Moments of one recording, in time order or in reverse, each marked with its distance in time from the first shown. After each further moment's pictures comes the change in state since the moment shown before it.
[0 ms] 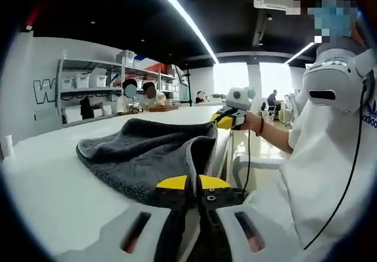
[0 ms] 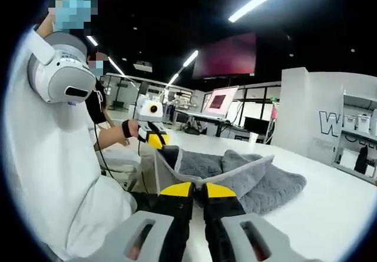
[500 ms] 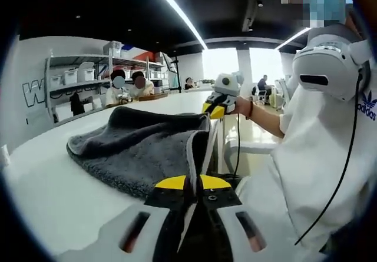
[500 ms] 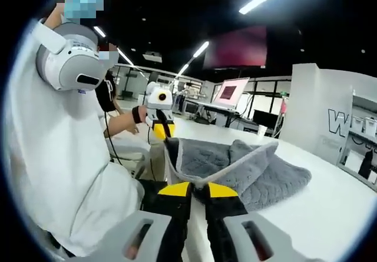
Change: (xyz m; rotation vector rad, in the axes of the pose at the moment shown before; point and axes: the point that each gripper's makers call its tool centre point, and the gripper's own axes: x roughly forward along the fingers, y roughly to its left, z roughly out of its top) left arm -0.001 -0.011 -0.008 0.041 0.073 -0.042; right arm -0.007 0.012 -0.015 -0.036 0.076 0.065
